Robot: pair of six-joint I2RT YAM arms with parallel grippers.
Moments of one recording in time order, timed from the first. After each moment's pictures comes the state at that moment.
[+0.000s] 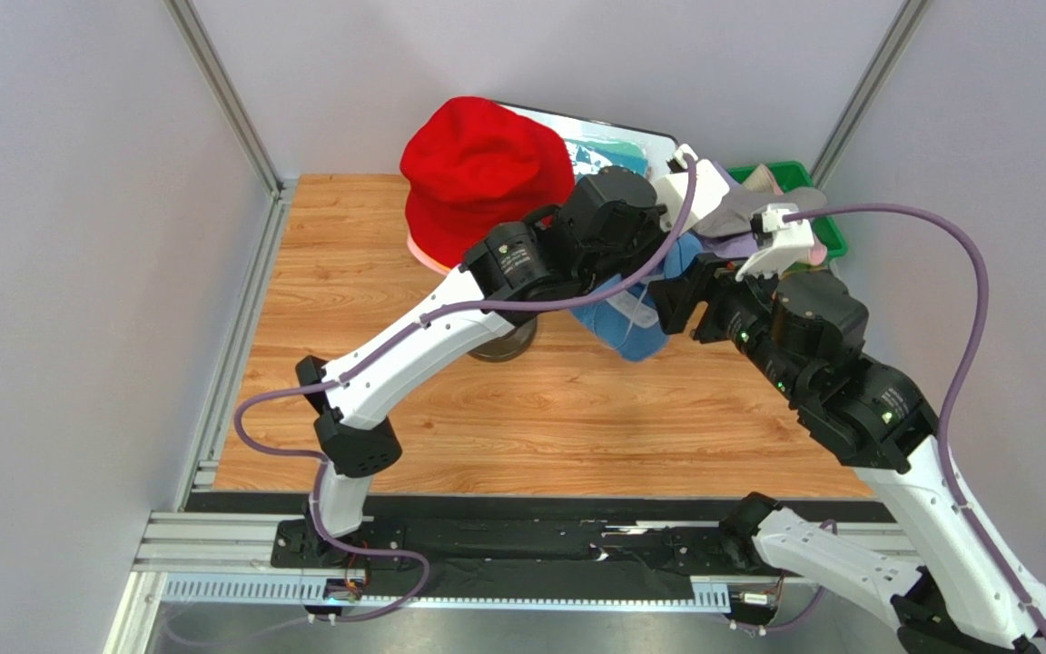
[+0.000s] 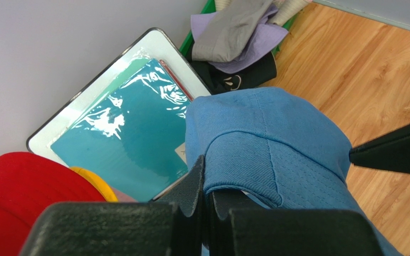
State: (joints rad) left arm -1.11 1.97 2.45 -0.83 -0.37 0.26; right arm 0.67 0.85 1.31 -0.69 0.24 0.40
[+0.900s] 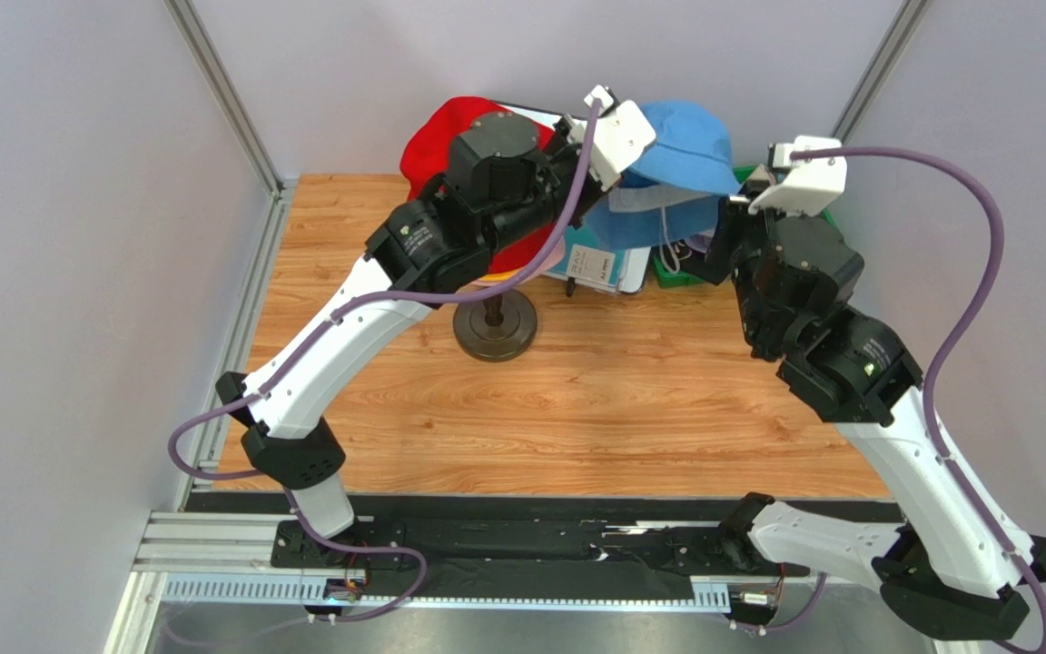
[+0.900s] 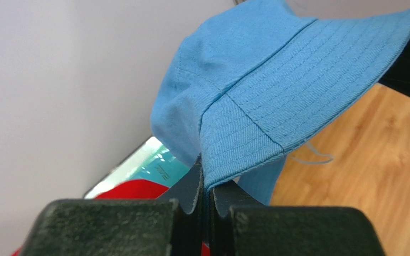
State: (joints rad) left arm -0.96 1.74 2.27 -0.61 -0.11 0.41; right arm 0.73 1.03 1.52 -0.58 0.78 0.17
